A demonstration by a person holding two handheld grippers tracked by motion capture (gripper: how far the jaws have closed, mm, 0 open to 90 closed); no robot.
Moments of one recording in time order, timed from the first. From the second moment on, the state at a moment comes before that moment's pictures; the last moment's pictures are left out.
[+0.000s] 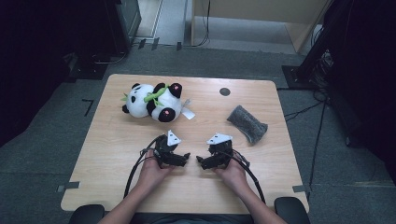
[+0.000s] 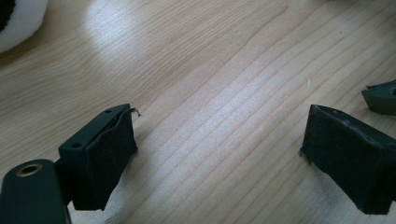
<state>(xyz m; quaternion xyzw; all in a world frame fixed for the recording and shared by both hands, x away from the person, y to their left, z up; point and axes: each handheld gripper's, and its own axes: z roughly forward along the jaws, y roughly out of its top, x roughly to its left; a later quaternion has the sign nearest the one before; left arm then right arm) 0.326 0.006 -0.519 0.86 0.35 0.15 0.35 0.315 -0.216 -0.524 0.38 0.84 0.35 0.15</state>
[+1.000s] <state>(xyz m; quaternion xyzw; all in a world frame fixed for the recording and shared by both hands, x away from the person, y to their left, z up) 0.336 0.022 -0.508 0.85 0.34 0.09 0.38 0.317 -0.215 -0.522 0.40 0.83 0.36 0.15</state>
